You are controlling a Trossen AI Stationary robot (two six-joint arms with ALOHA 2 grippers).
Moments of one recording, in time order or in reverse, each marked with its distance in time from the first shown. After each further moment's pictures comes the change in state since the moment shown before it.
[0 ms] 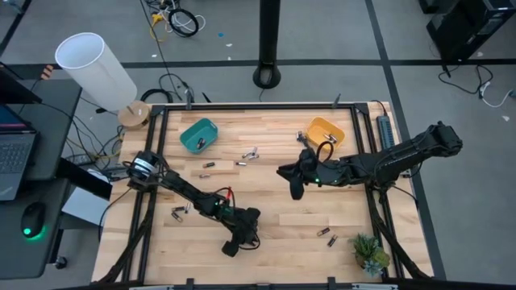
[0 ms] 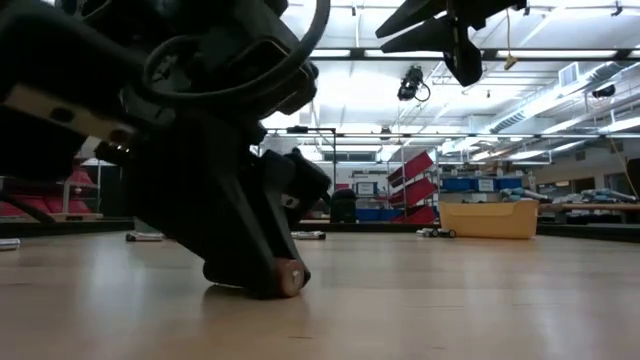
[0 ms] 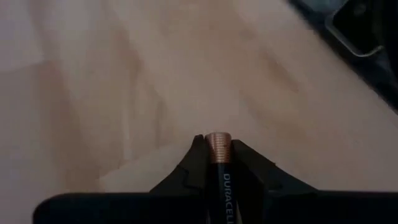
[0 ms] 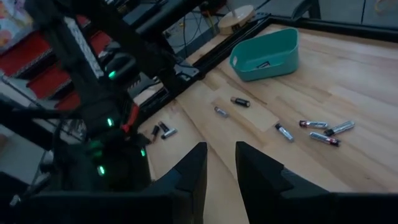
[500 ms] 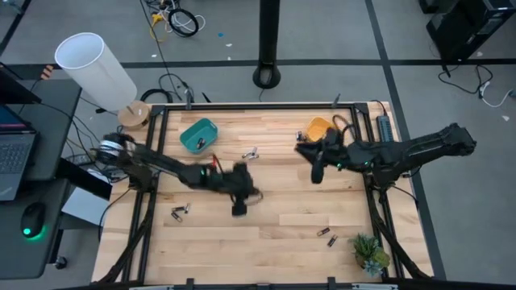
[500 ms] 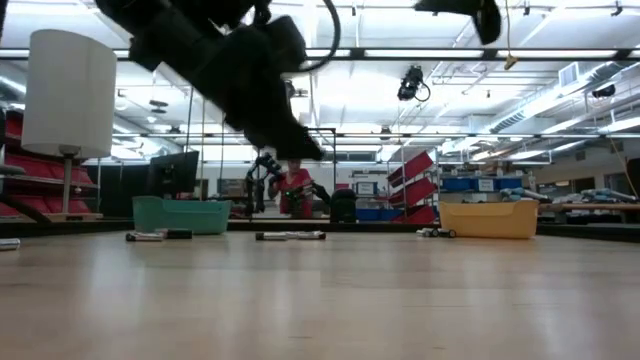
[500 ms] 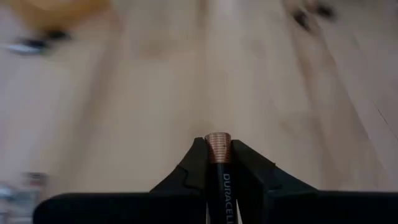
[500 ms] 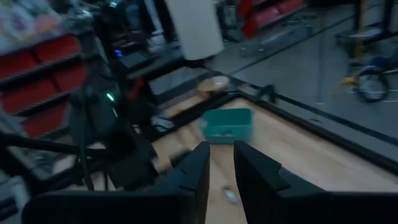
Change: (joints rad) left arm 0.236 -0.383 -0.105 -0.174 -0.328 -0.076; right arm -0.065 -0.299 0.000 -0.125 0.105 -0.314
